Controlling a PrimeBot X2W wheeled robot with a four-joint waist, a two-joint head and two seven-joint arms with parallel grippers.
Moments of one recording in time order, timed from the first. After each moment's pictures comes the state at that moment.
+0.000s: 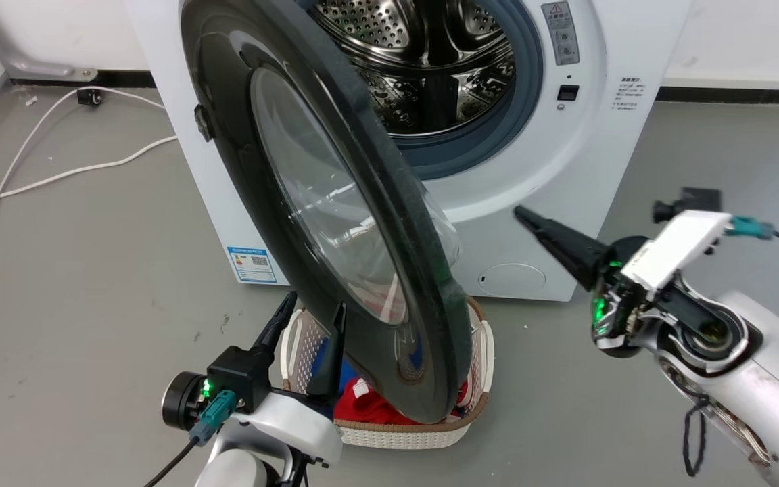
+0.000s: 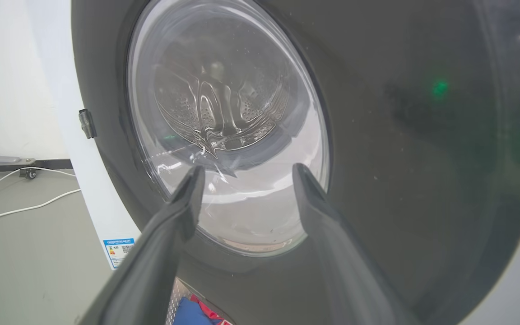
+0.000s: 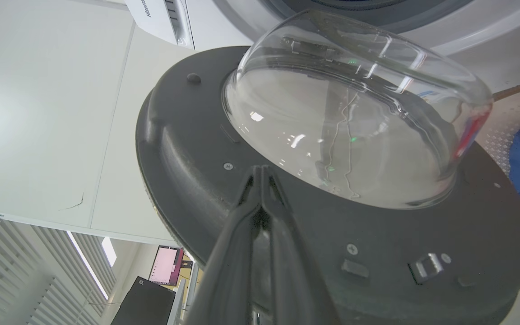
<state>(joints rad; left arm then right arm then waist) -0.17 0.05 -0.23 0.27 -0.19 -0.10 -0.26 -0.73 -0.49 0.88 0.34 2.19 0.13 0.15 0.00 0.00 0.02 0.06</state>
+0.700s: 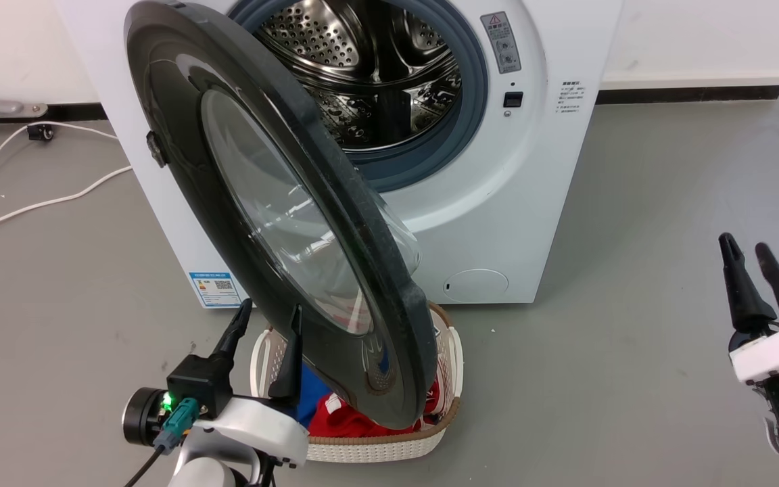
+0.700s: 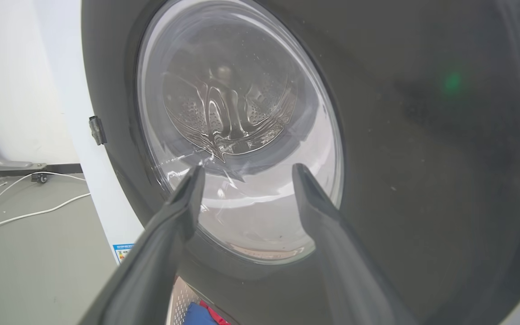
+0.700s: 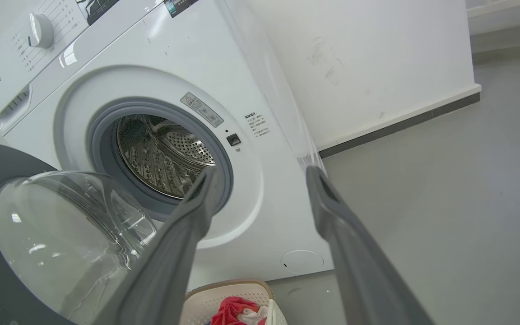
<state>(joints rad) -0.14 0.07 -0.15 0.26 -0.18 -0.07 -0.26 -0.33 -0.49 0.30 0.43 1.02 0.13 -0.26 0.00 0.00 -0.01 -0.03</state>
